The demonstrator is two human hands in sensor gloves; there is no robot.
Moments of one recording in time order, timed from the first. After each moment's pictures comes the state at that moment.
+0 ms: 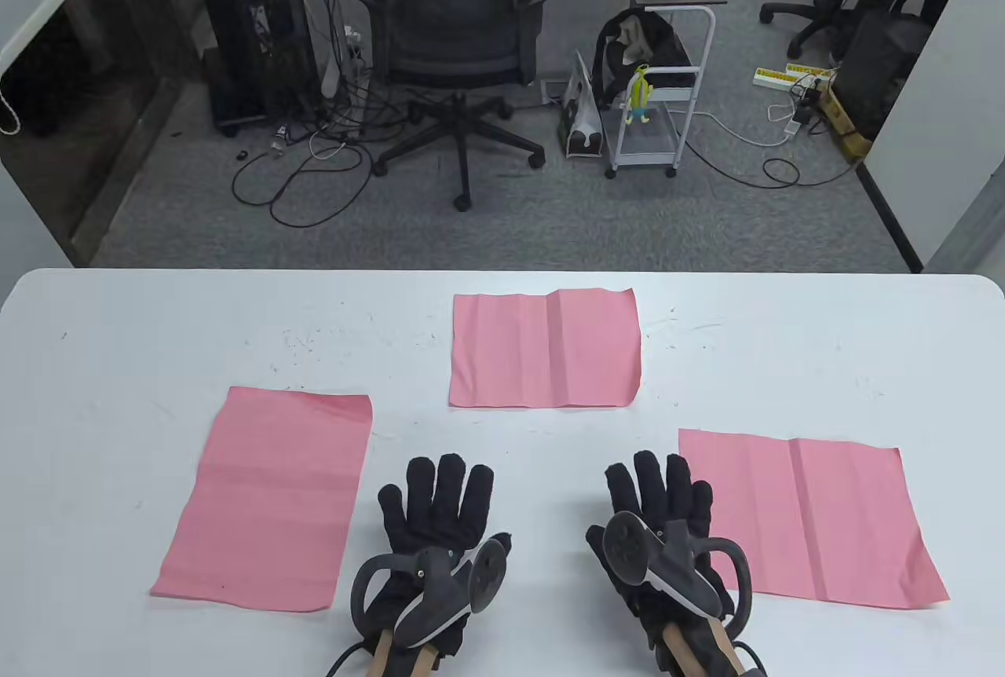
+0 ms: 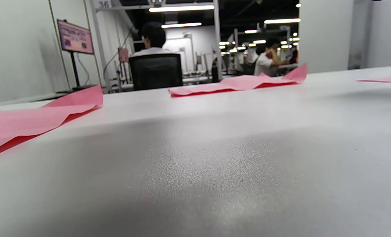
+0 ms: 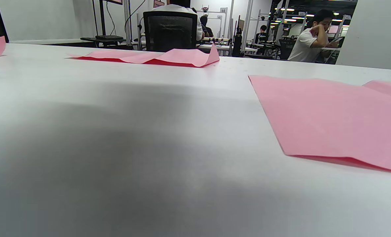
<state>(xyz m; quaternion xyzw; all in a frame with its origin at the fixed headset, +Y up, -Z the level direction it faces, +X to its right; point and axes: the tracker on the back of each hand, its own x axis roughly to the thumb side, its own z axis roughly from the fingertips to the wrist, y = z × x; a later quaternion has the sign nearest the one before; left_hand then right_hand) -0.094 -0.749 -0.271 0.02 -0.07 -0.05 1.00 0.144 -0.740 -0.284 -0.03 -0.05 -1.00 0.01</state>
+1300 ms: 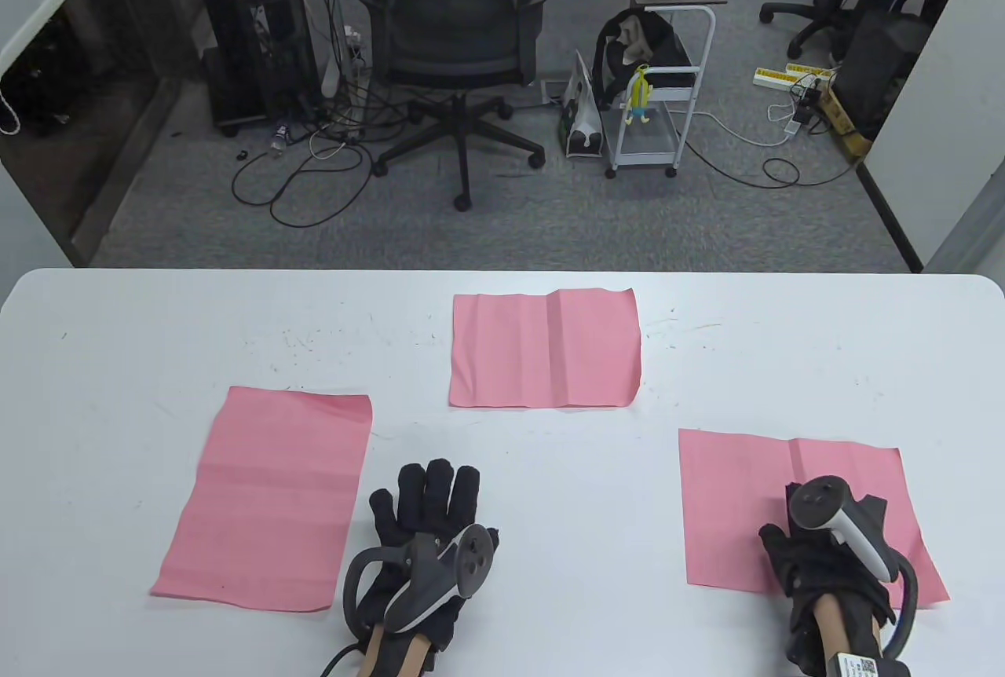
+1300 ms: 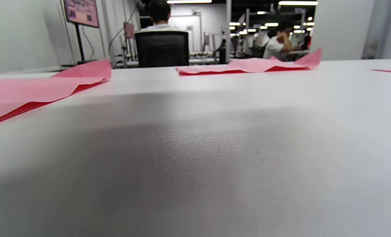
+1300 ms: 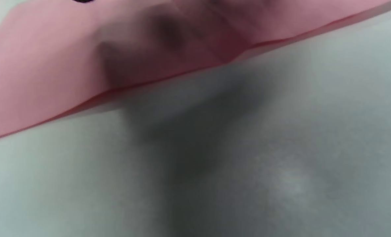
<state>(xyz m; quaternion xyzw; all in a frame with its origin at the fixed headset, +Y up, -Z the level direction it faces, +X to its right) -0.105 -0.757 -0.283 -0.03 -0.06 -0.02 1.00 0.345 -0.770 -0.302 0.23 -0.28 -0.92 -0.14</state>
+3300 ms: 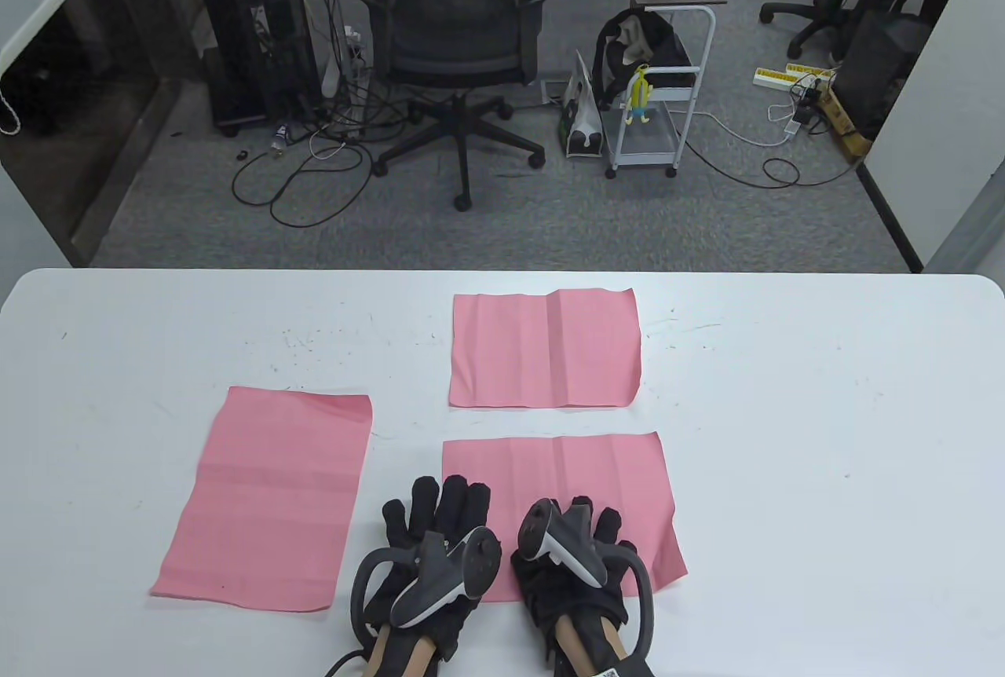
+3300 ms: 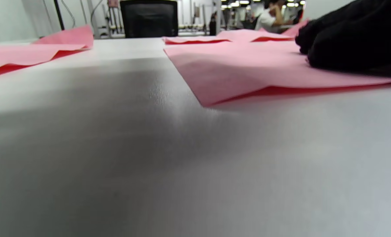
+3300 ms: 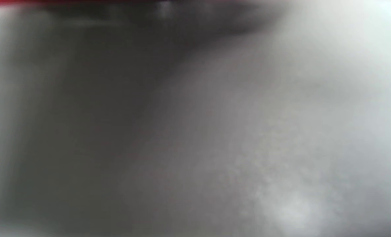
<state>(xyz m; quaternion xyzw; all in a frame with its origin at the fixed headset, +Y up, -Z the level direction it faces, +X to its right) -0.096 -0.771 -0.283 -0.10 -0.08 -0.03 0.99 0.059 -0.797 -0.299 0.08 -0.31 -0.95 -0.02</state>
